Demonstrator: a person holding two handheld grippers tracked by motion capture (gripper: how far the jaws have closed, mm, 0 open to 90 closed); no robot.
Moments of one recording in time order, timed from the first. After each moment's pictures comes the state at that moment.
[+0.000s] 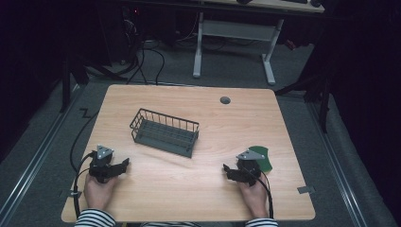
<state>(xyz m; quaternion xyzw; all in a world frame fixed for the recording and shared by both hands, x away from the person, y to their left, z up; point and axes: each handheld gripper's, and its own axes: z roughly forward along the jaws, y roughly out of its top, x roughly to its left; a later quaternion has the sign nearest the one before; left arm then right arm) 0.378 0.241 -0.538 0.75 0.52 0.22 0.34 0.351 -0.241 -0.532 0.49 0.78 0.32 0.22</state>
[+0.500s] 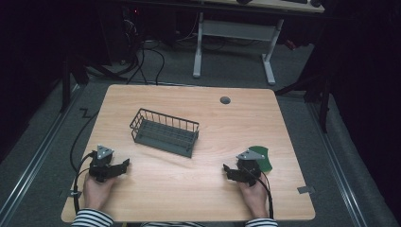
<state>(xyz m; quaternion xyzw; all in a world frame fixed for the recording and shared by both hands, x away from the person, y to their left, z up) 0.378 0.244 -0.536 0.75 0.52 0.22 0.34 0.351 -0.242 -0.532 0.49 0.78 0.32 0.21</state>
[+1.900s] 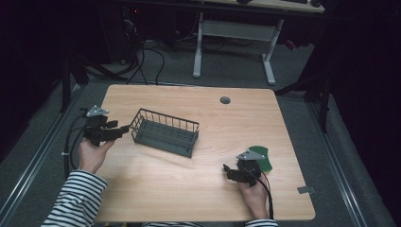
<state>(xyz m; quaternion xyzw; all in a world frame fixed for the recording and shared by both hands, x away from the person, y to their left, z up) 0.450 0.239 -0.425 0.76 0.48 0.16 0.40 0.350 -0.242 -0.532 0.49 0.78 0.32 0.22</state>
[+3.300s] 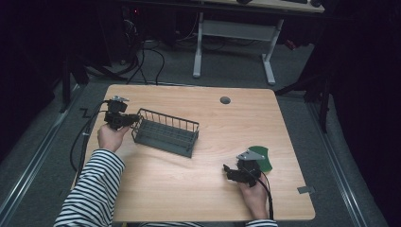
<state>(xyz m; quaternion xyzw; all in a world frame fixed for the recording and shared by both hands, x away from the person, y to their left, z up) 0.512 0.203 -0.446 0.78 0.49 0.13 0.36 0.349 -0.242 -0.532 0.49 0.78 0.32 0.22</state>
